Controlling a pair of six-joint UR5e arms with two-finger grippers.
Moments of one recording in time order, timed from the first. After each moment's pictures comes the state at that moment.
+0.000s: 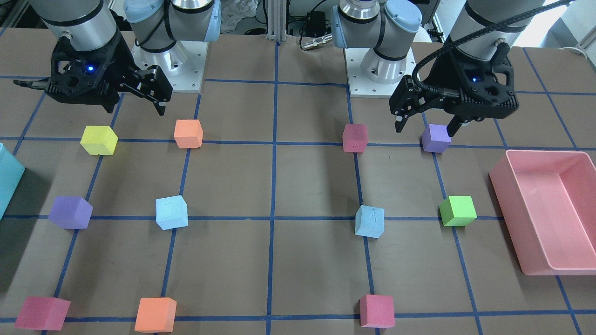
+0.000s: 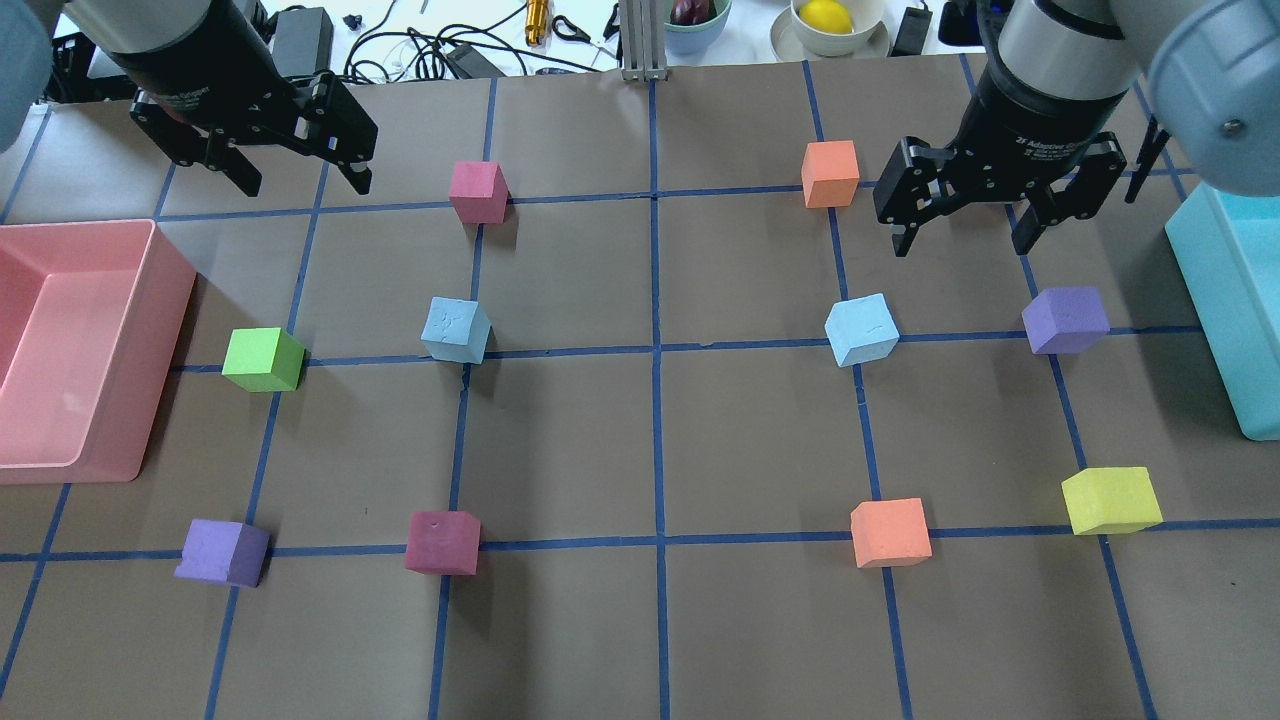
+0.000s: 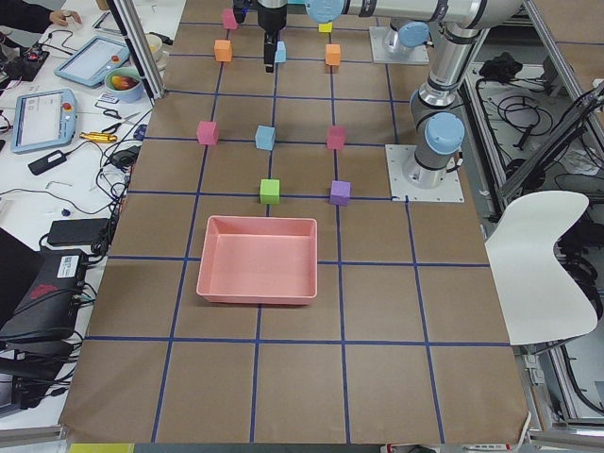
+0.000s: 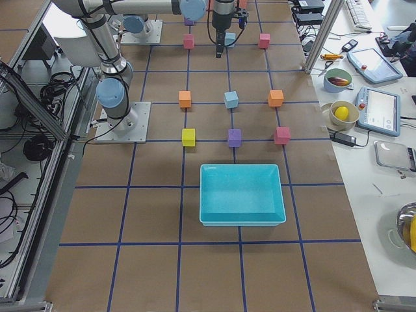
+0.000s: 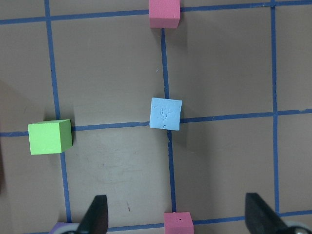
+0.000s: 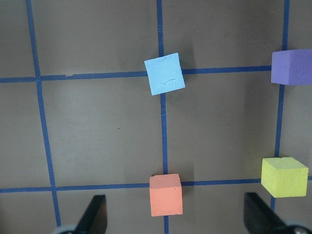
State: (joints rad) left arm -1.52 -1.61 -1.46 -1.57 1.54 0.10; right arm 1.56 -1.59 1.58 -1.51 -1.57 0.02
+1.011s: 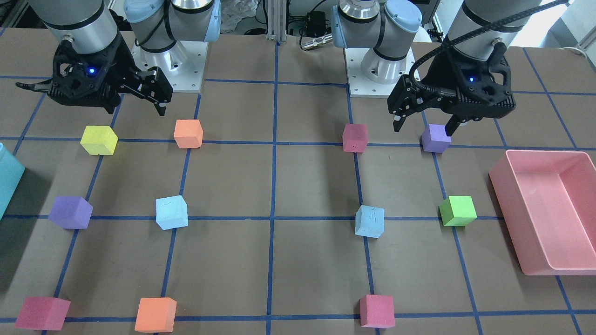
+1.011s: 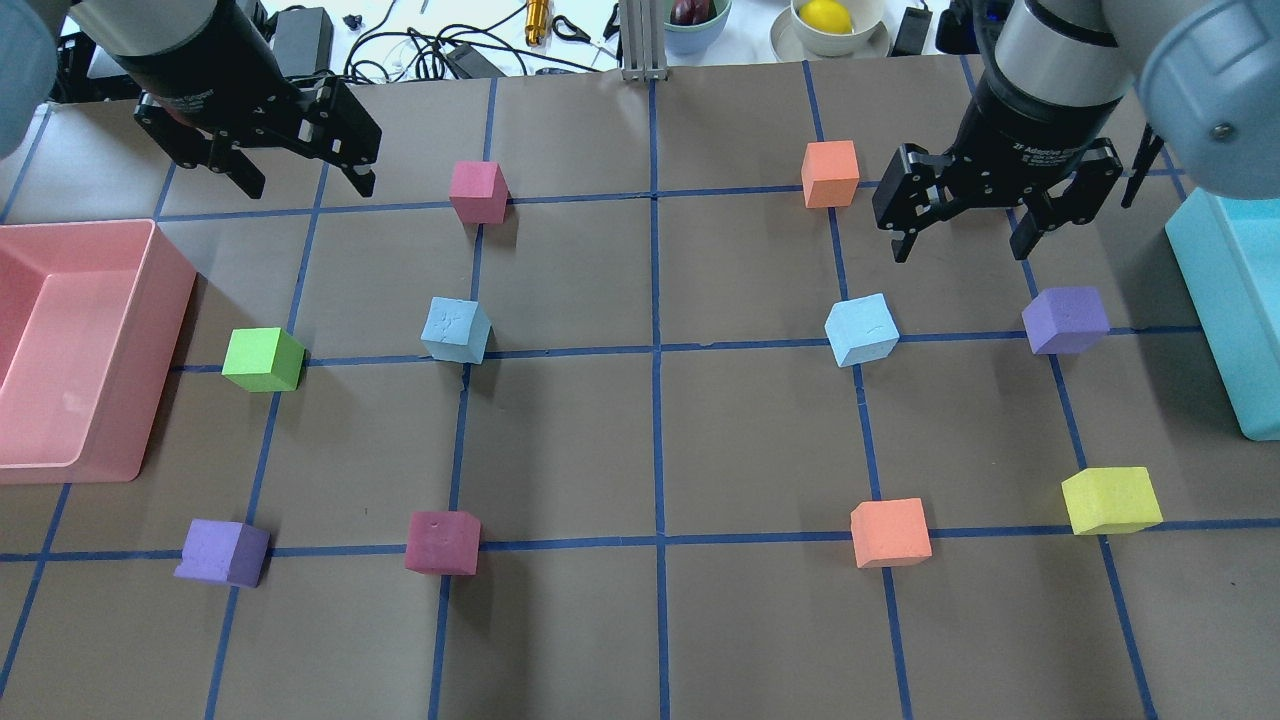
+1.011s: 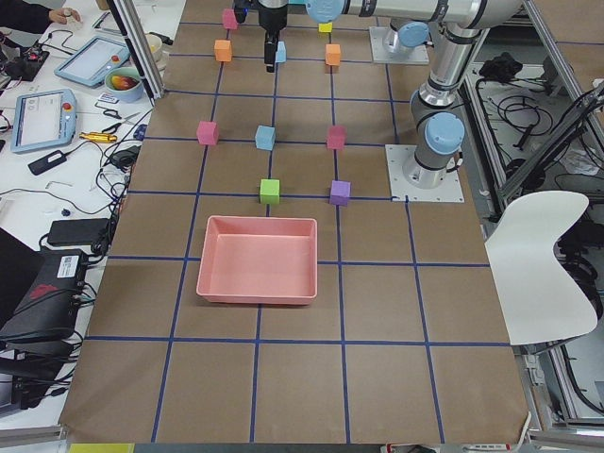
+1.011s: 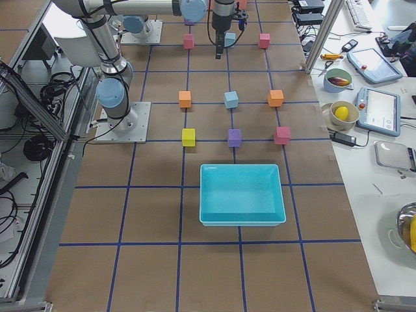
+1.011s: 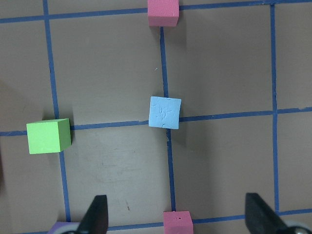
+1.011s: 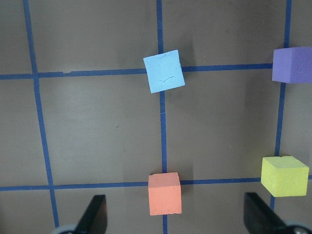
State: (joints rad) left arm -1.53 -1.61 -1.46 -1.57 1.54 0.10; right arm 1.56 -1.59 1.58 -1.51 -1.57 0.02
